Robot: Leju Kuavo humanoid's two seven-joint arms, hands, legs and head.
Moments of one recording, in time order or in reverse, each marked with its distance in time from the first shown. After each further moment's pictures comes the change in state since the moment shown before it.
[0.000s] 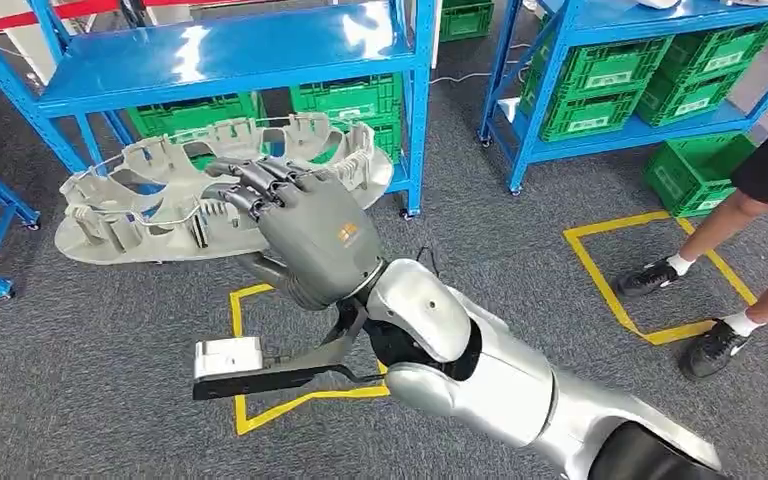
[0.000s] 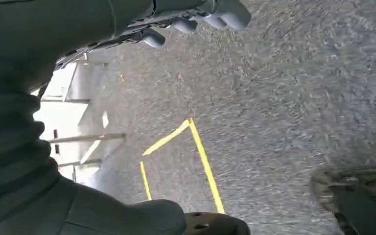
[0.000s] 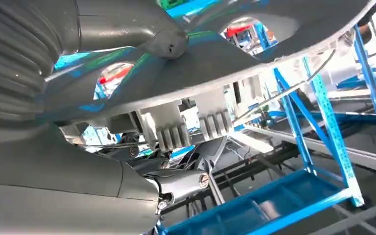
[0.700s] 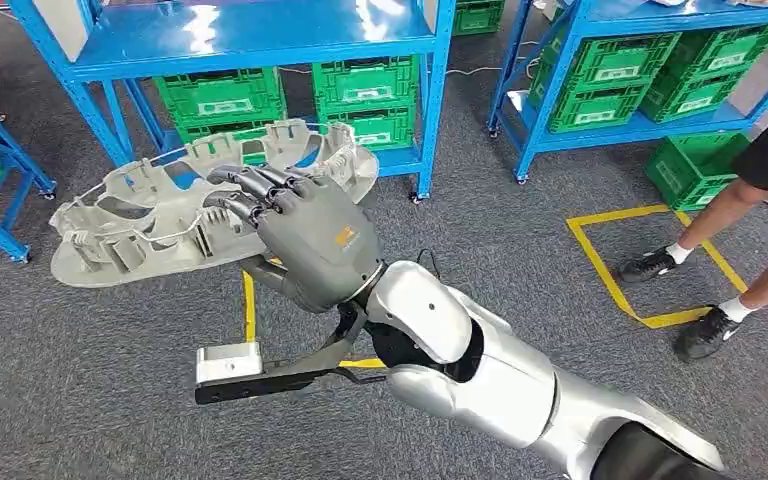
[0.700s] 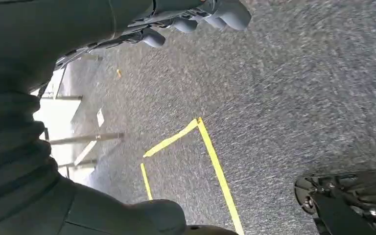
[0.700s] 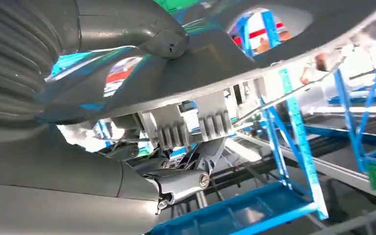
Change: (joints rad) left arm 0.000 0.003 0.005 0.000 -0.001 -0.012 -0.038; right arm -0.004 -0.011 0.002 -0.008 0.028 0.033 -0.003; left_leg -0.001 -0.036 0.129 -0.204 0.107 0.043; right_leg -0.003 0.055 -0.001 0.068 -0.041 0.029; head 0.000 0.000
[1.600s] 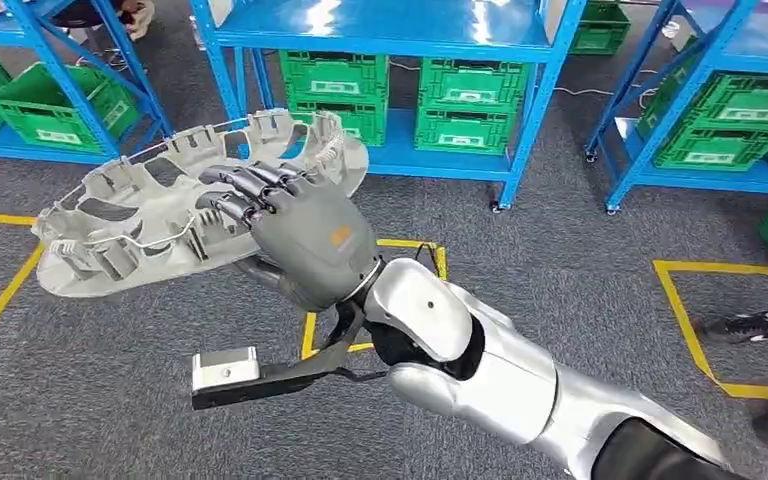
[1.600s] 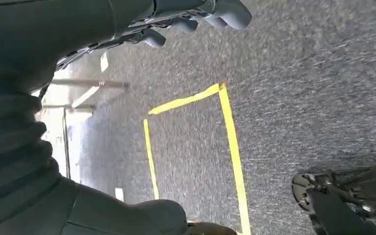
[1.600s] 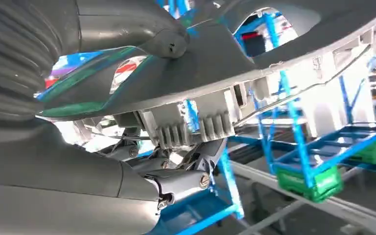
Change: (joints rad) left arm -0.005 0.002 0.009 0.000 -0.006 0.000 -0.001; right arm -0.013 -0.006 0.005 -0.008 0.010 0.015 0.000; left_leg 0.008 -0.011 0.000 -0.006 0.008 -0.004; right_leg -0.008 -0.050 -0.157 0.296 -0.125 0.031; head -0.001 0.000
